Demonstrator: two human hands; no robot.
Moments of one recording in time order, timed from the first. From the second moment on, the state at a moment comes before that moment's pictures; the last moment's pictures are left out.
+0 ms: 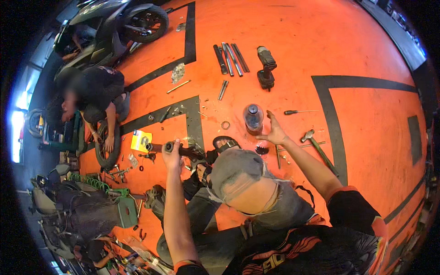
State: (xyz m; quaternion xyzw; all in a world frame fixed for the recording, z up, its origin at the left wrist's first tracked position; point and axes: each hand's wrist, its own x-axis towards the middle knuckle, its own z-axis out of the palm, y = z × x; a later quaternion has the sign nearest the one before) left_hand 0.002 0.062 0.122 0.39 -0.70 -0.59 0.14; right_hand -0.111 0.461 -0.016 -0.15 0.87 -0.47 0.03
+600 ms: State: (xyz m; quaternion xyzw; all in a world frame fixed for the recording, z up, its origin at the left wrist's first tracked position) left_hand -0.009 -0.010 0.156 0.19 -0.82 -0.54 0.06; right_hand -0.271 0.352 -0.037 -0.08 0.80 -0.58 -0.14
